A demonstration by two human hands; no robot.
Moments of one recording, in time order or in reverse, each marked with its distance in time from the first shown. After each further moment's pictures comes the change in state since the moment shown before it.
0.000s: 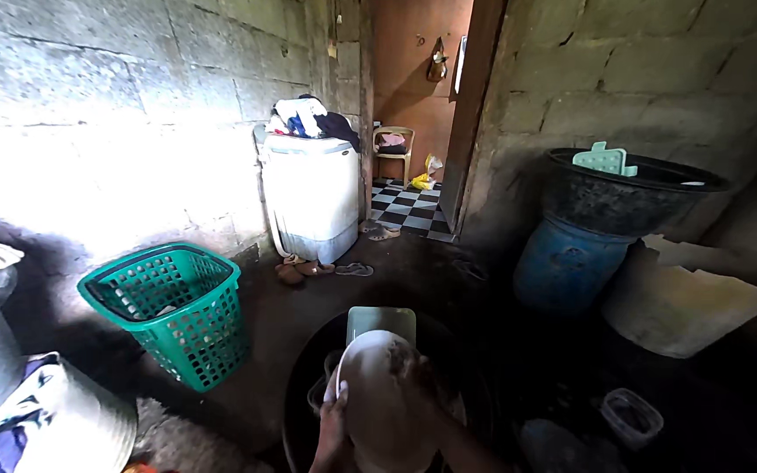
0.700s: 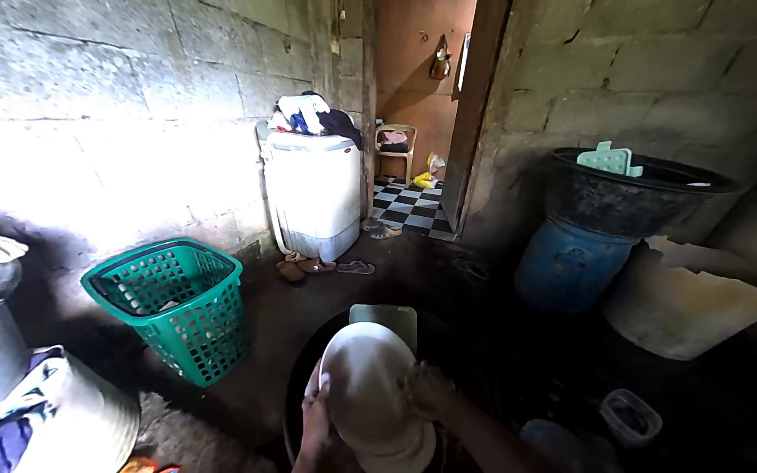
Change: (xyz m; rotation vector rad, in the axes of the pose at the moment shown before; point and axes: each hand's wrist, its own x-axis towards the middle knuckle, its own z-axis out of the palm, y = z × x) left_hand 0.020 0.001 -0.023 -0.082 0.056 0.118; right_hand -0.006 0.011 -0.033 -0.529 -0.380 -0.320
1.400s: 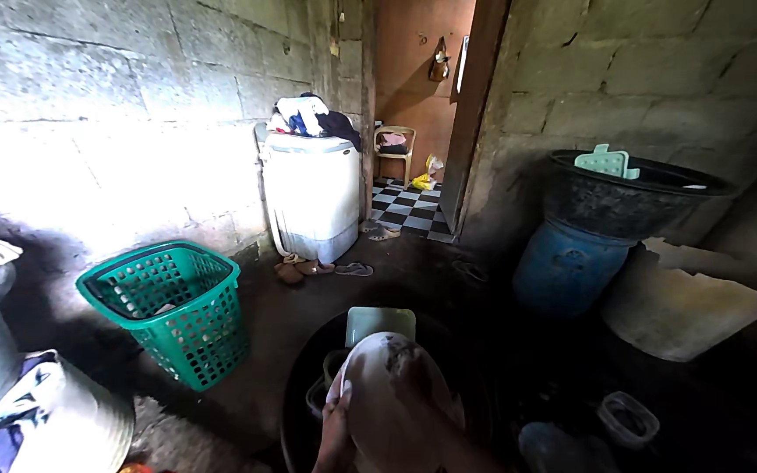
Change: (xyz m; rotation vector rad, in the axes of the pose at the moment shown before) left_hand -0.024 -0.004 0.027 -0.043 -0.075 -0.113; right_hand 0.024 -0.032 0.011 0.513 0.479 0.243
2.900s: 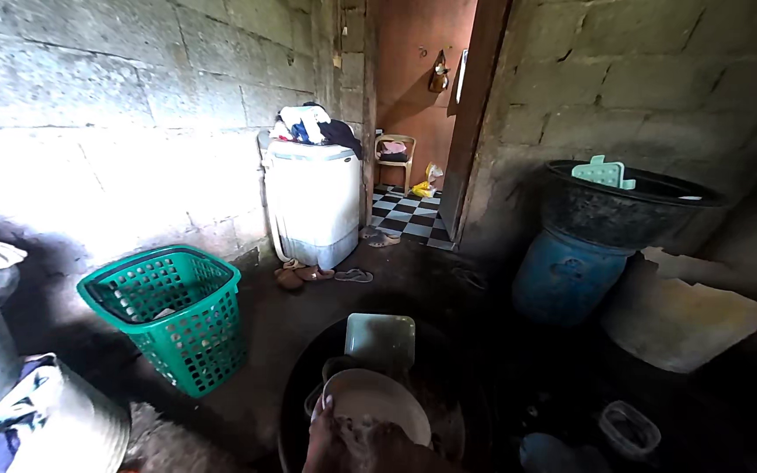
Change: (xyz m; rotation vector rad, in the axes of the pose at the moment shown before) left_hand 0.033 -0.030 -0.036 0.058 0.157 -0.151; right_hand -0.057 -0.001 0.025 -0.246 -0.671 -0.553
